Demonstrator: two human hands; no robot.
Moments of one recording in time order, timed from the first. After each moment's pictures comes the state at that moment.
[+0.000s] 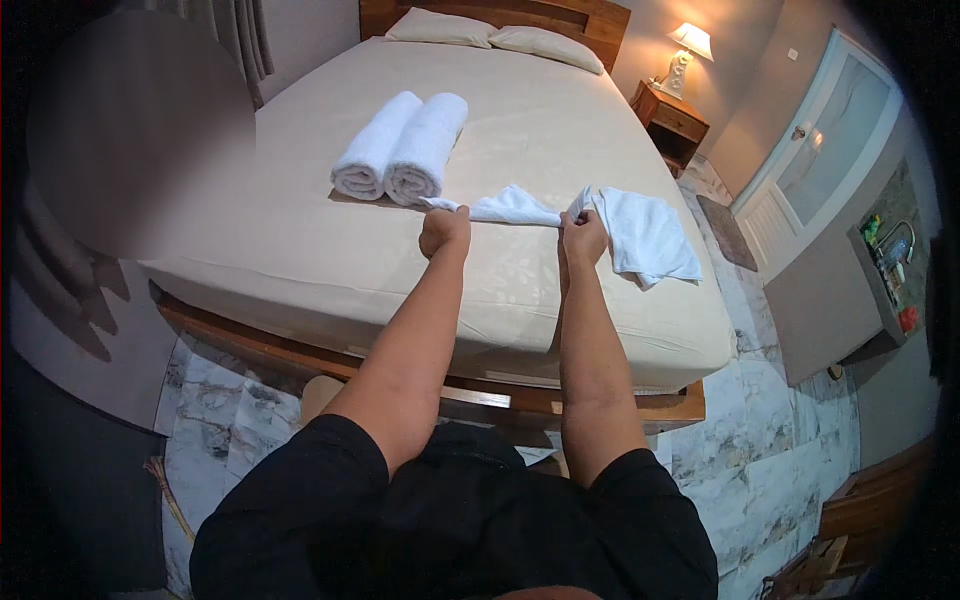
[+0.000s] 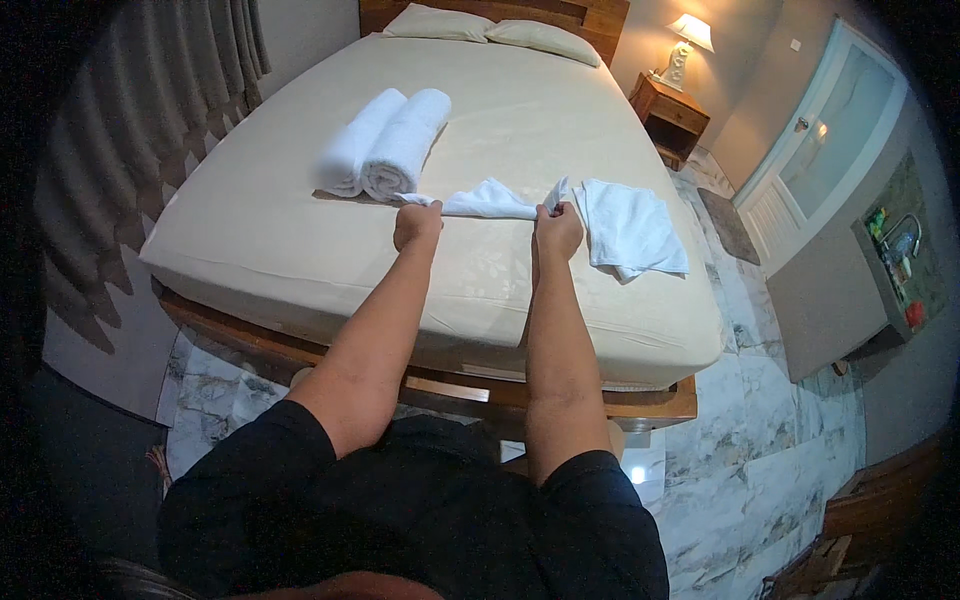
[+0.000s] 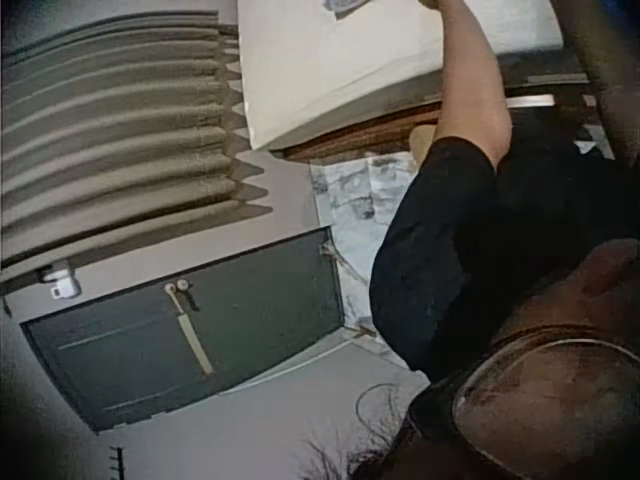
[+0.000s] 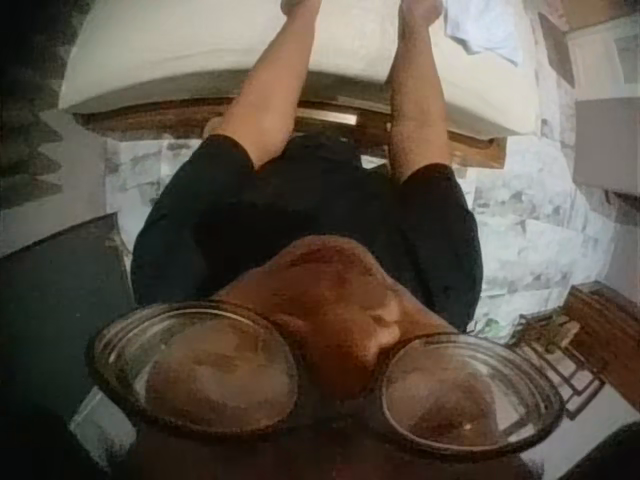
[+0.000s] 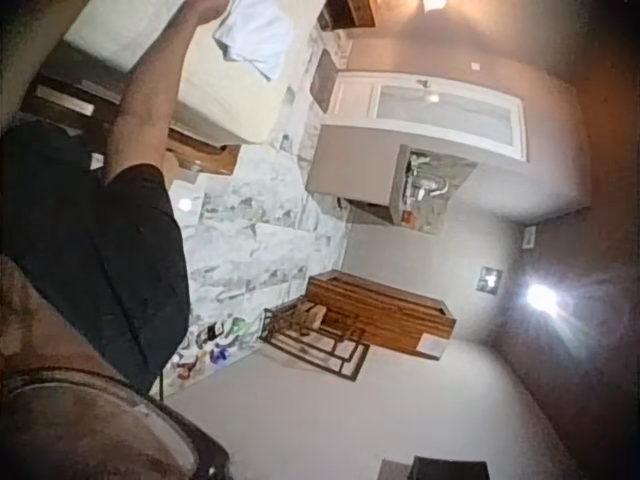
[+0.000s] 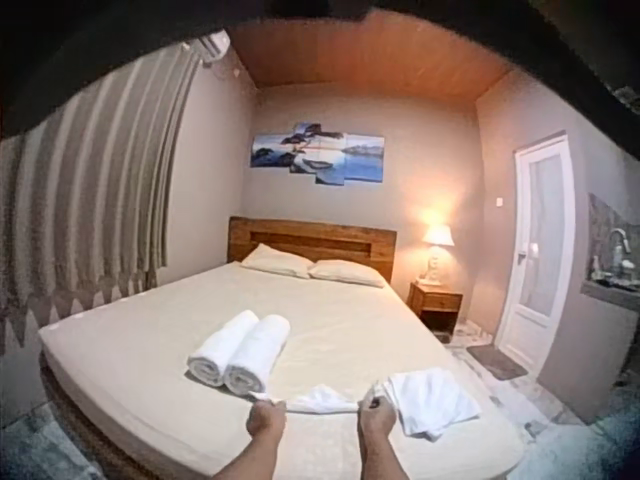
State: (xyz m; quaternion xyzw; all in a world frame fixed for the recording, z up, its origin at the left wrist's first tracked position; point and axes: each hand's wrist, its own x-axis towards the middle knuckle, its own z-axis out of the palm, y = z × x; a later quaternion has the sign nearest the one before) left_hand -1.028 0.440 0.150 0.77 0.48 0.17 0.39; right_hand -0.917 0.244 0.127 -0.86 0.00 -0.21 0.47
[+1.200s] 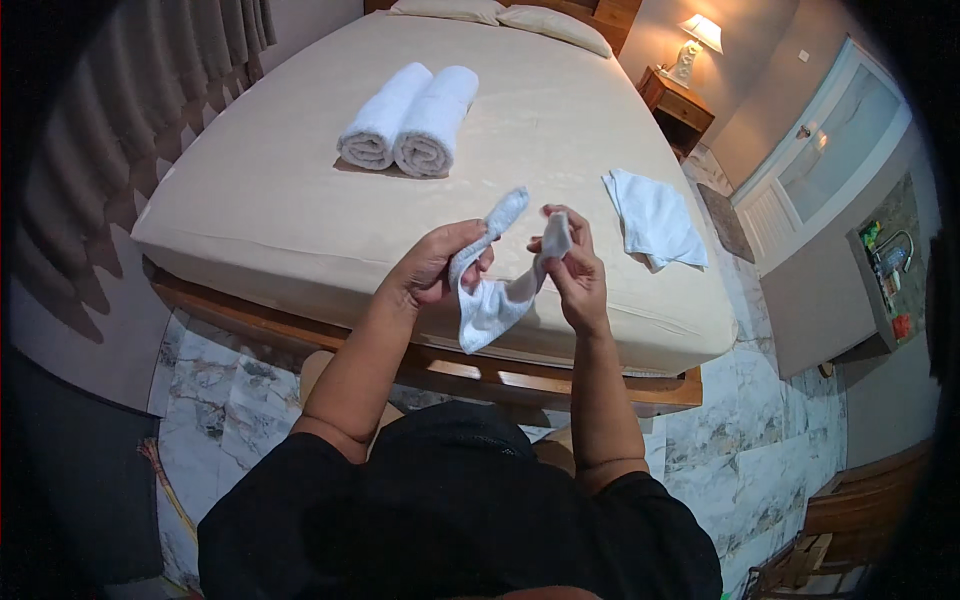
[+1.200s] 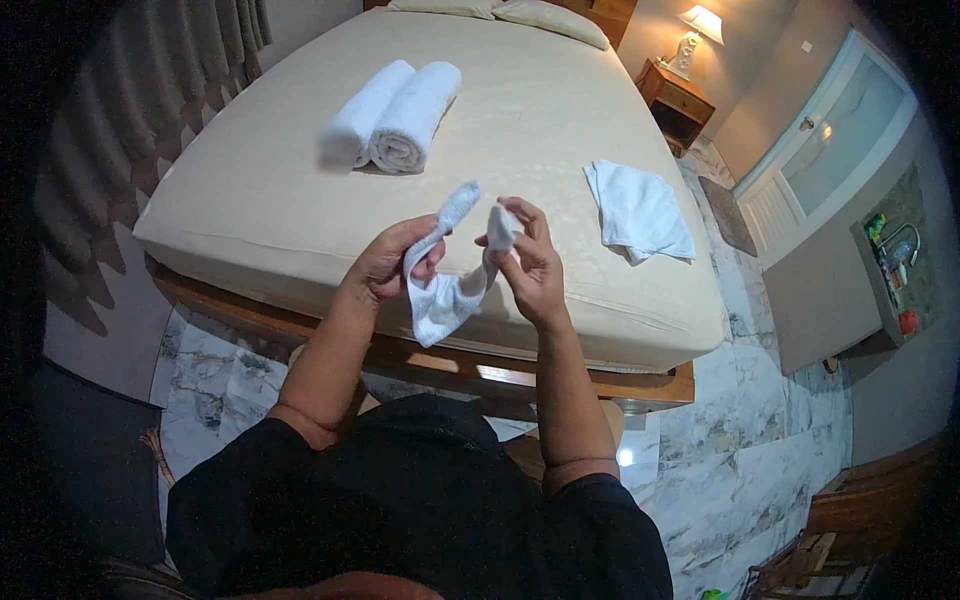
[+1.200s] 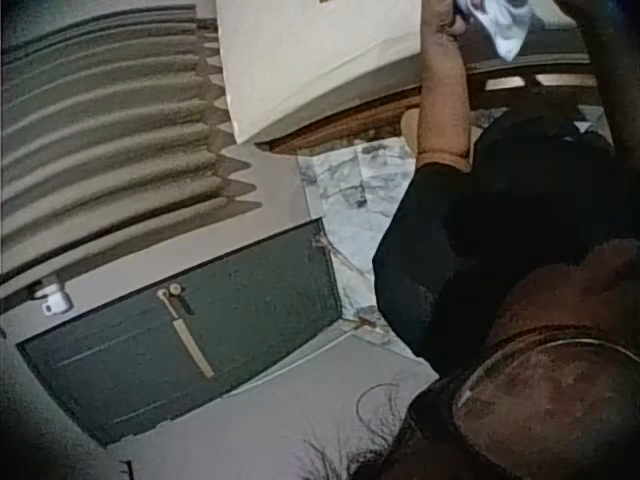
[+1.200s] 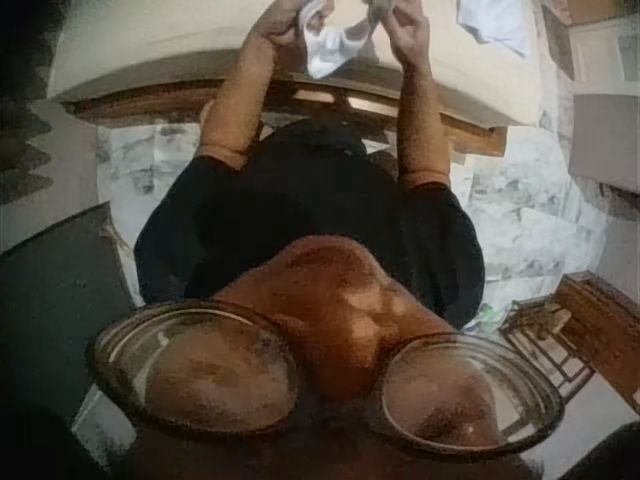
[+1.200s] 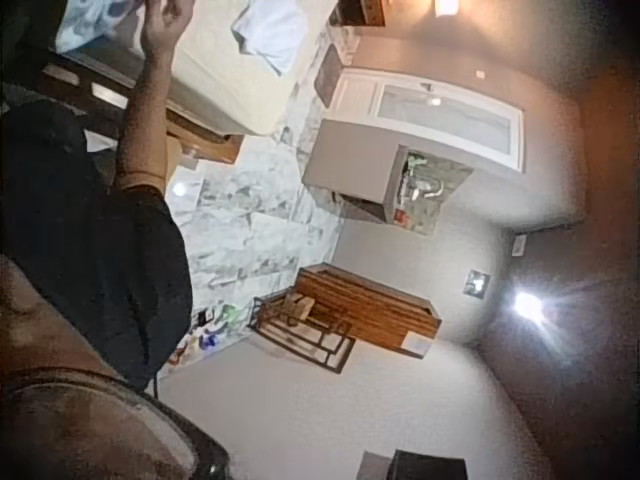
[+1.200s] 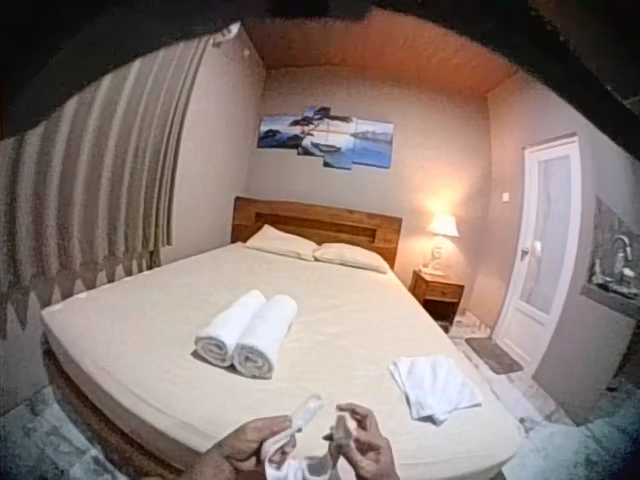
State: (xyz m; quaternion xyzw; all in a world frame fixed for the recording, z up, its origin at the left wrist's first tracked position) left_hand -1.177 0.432 0.179 0.41 -0.10 -0.07 0.90; right_hand -1.098 0.226 0.182 -0.54 -0.48 0.00 0.70
